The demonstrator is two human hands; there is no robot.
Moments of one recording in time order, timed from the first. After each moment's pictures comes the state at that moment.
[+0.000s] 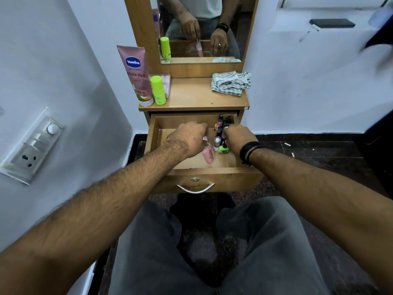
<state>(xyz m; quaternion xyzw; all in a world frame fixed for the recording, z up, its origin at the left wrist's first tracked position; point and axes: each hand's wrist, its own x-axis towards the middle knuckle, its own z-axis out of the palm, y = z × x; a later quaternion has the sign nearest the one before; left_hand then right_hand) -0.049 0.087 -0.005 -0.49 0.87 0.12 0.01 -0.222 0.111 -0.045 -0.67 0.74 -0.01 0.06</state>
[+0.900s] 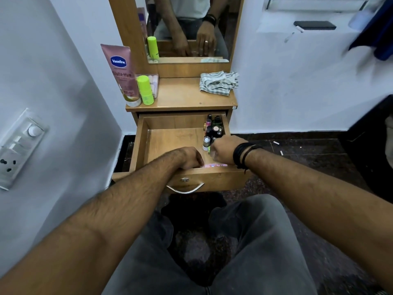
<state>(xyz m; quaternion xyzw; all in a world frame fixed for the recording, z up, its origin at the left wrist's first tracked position) -0.073 0.088 -0.057 -0.45 0.82 0.30 0.19 -0.218 0.139 -0.025 -0.71 0.67 0.12 0.15</state>
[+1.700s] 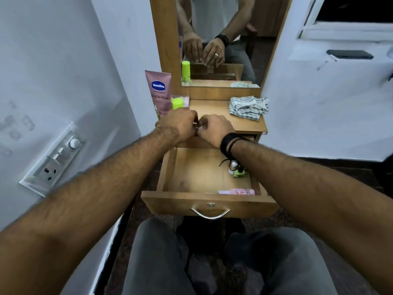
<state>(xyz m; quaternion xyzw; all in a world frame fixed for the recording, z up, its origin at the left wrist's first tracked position) 0.002 0.003 0.045 -0.54 0.84 0.04 -0.04 -0.130 0.041 0.028 -0.68 0.69 -0.19 0.16</state>
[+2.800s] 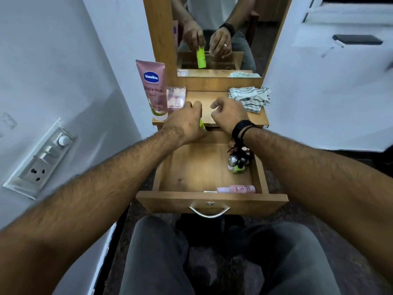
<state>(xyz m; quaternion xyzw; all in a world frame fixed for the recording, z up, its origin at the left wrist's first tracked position) -0.021 0.011 0.037 -0.55 0.83 0.09 -0.06 -0.169 0.011 0.019 -0.60 0.73 -0.29 0.16</state>
